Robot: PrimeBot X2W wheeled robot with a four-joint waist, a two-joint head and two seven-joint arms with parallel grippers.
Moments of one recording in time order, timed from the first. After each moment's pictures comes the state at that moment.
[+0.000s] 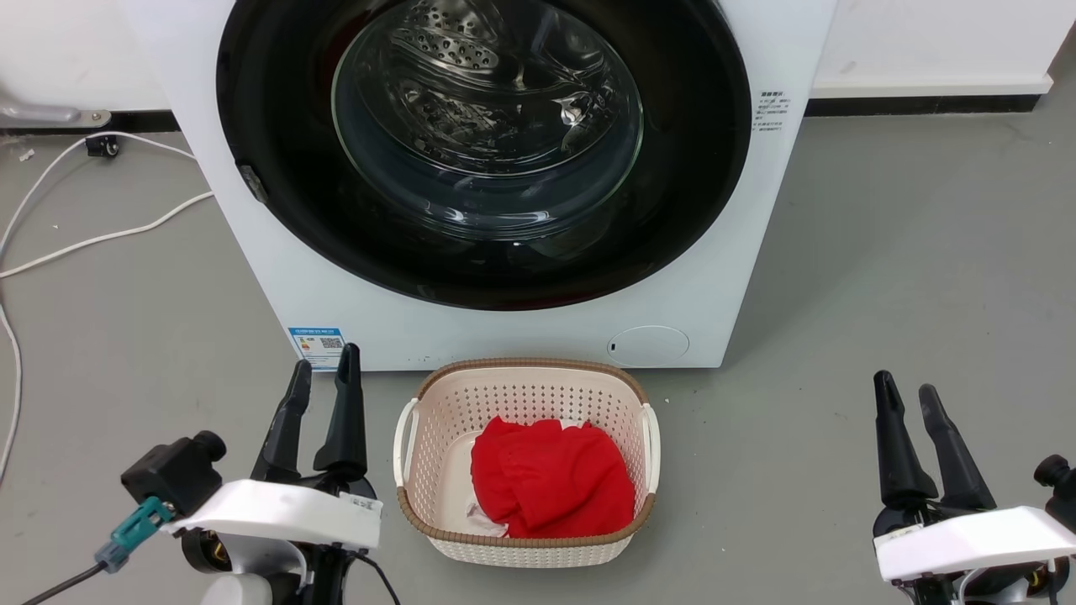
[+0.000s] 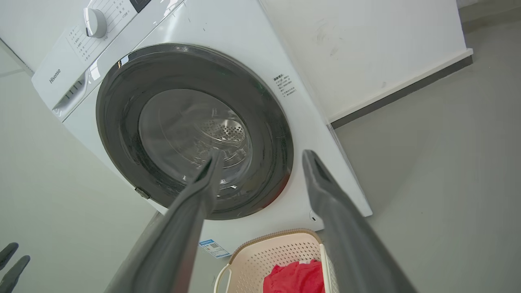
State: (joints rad) left arm -0.07 0.05 -0.03 0.03 -0.67 -0.11 -0.11; right arm 0.02 -0.05 -0.04 0.01 0.63 0.13 -0.11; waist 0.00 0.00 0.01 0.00
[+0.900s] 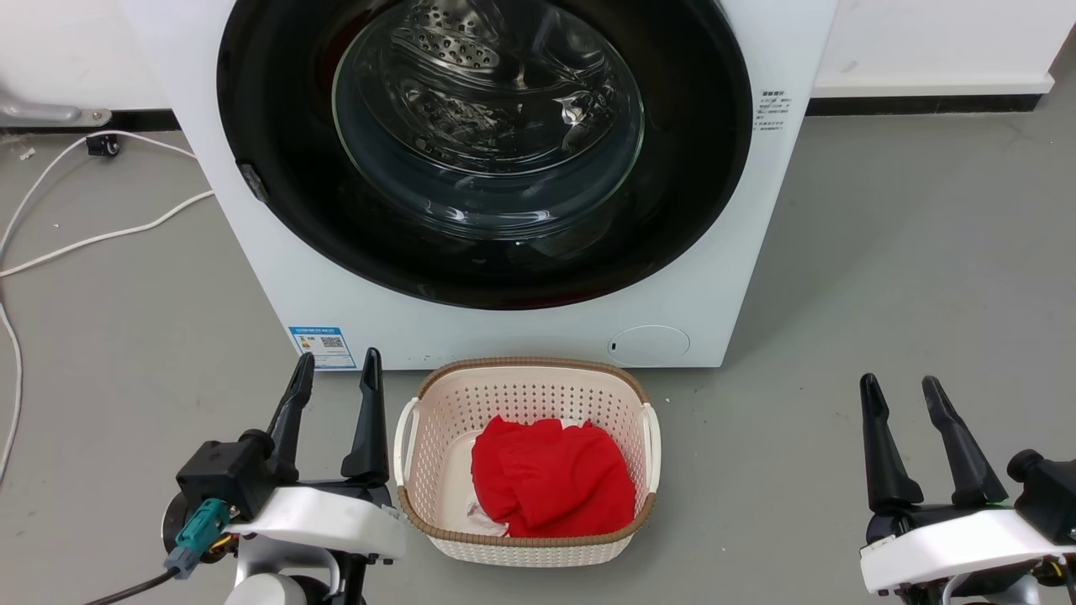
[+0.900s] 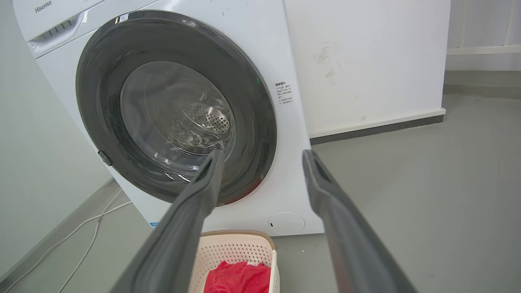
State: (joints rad) left arm -0.07 0.10 -0.12 0.02 -0.35 -0.01 -0.18; right arm 0.04 -0.05 -0.04 -0.04 0.32 0.13 -0.12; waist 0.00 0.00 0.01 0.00
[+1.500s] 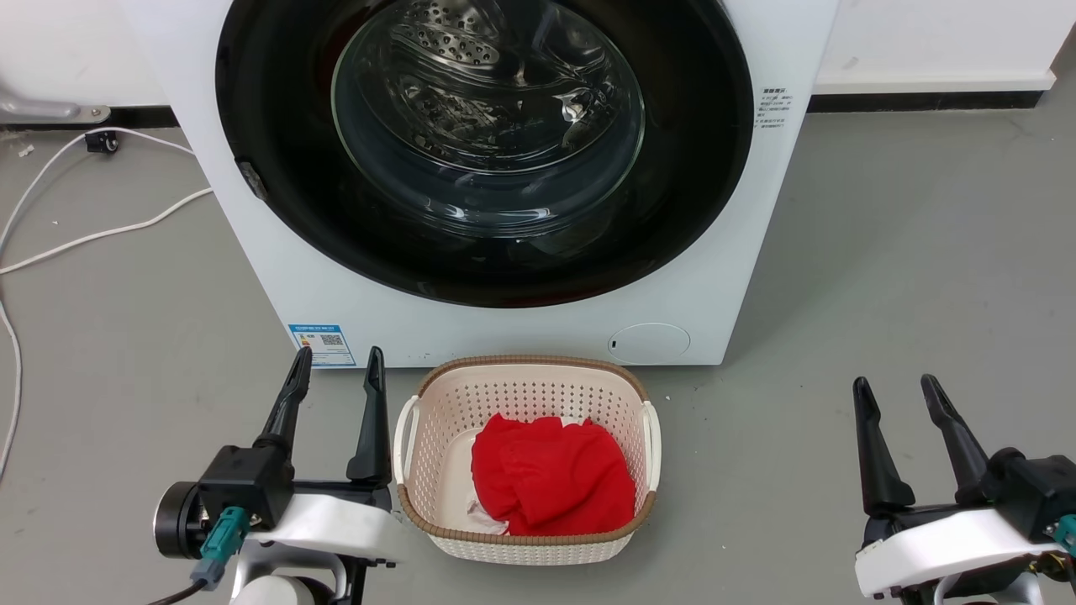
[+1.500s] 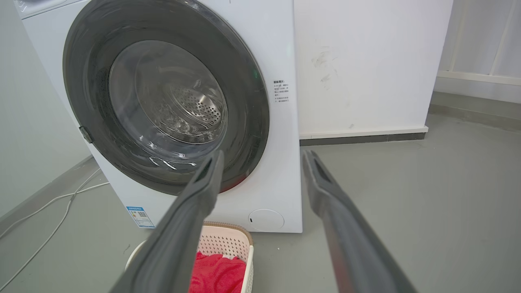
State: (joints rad) left arm -0.06 0.11 -0.13 0.01 -0.22 0.02 -0.22; right arm 0.04 -0.05 -0.04 -0.04 0.18 0.13 -0.11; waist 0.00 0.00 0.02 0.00
